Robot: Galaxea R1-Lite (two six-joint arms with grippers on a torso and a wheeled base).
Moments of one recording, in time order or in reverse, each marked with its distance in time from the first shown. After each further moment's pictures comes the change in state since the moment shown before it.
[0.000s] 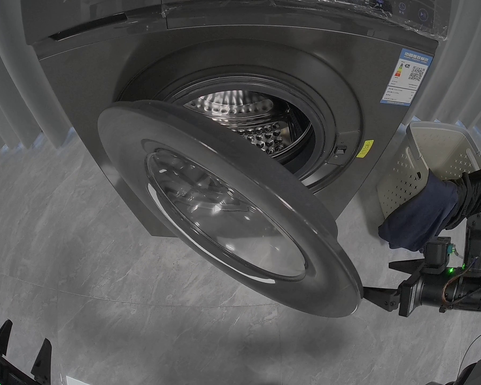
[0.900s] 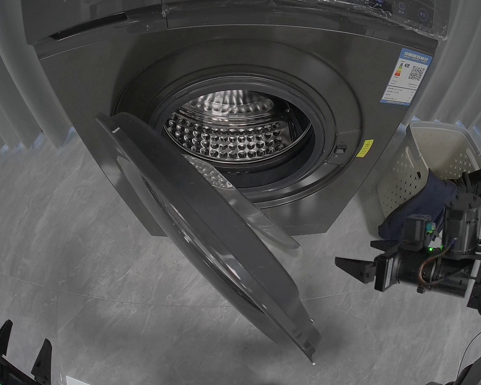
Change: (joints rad) left arm -0.003 0.000 0.000 0.000 0.000 0.001; right arm 0.058 0.155 -0.126 -0.106 -0.076 0.073
